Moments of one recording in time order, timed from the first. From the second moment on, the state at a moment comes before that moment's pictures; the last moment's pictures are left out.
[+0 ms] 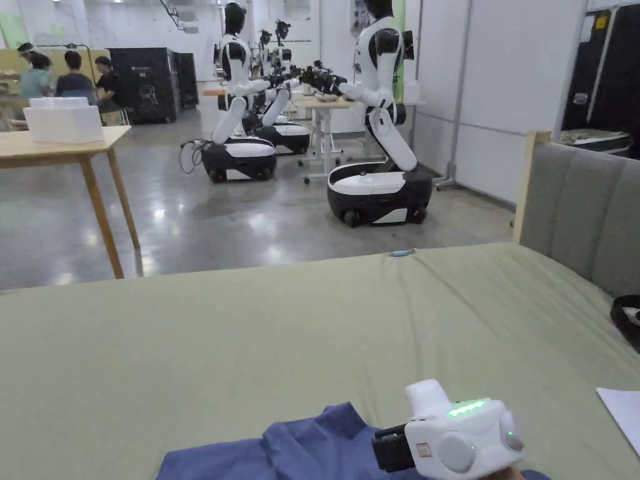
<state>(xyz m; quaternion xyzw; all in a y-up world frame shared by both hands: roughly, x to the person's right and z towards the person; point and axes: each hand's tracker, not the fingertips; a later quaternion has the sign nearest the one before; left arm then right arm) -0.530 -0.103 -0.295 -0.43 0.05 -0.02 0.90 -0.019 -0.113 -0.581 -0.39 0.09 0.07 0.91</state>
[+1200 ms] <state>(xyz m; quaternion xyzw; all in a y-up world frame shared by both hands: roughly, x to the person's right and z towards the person) -0.504 0.207 -0.358 -0.18 0.08 -0.02 0.98 0.029 0.271 -0.410 -0.09 0.12 0.01 0.99</state>
